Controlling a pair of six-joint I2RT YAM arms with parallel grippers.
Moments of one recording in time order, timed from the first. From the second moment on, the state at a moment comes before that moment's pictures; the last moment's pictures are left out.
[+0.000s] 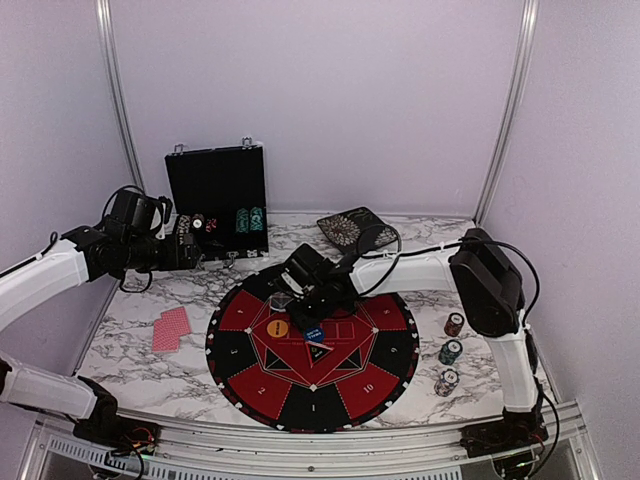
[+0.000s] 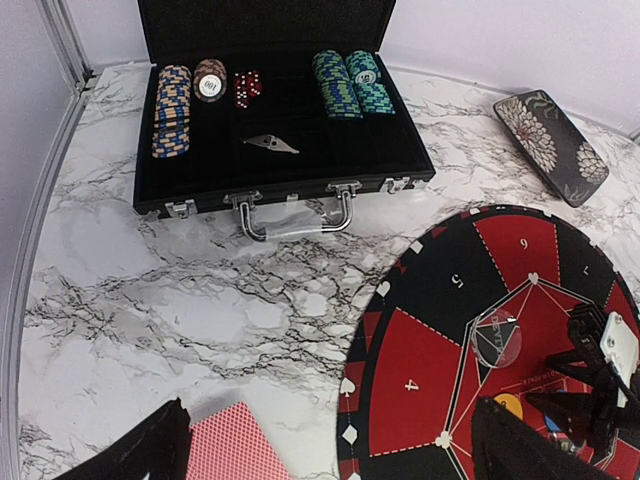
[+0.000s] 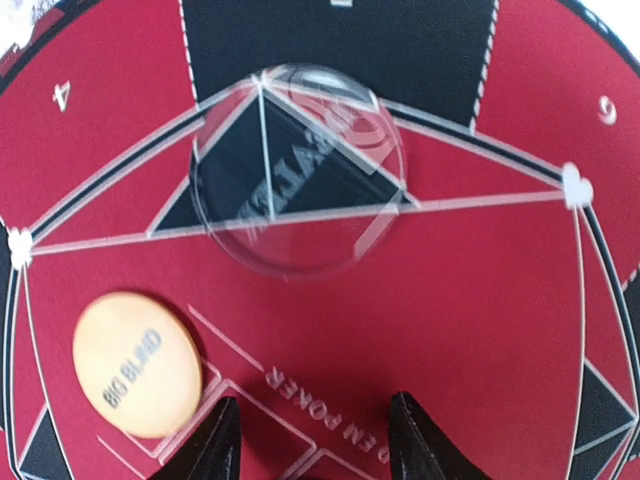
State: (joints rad) left arm -0.41 1.19 0.94 -0.48 -0.15 -0.36; right arm 0.96 2.22 1.64 -0.48 0.09 0.26
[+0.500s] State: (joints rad) left arm -0.40 1.20 0.94 -0.48 -0.14 -0.36; right arm 1.00 2.13 1.50 -0.48 0.12 0.31
